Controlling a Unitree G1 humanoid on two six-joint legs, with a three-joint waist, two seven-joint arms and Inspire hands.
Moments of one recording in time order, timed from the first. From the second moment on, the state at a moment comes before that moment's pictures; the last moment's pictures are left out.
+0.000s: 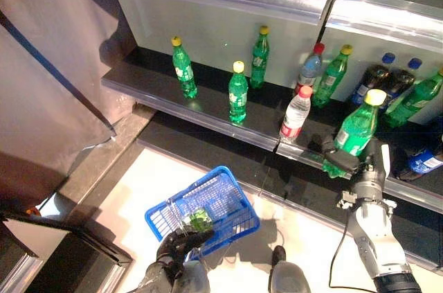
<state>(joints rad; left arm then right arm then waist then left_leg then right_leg) 0.15 0.22 -0.19 0.55 -0.73 0.06 0.05 0.02 -0.44 0.03 0.03 0.38 -0.13 -0.34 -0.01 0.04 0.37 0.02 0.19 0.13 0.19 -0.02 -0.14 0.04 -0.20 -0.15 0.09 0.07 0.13</state>
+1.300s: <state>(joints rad) -0.01 0.43 -0.51 0.06 -1.07 0.33 0.09 -0.22 -0.31 0.64 0.33 0.40 -0.18 -0.29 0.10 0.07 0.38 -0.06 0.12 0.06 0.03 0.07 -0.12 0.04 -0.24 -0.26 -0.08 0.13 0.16</state>
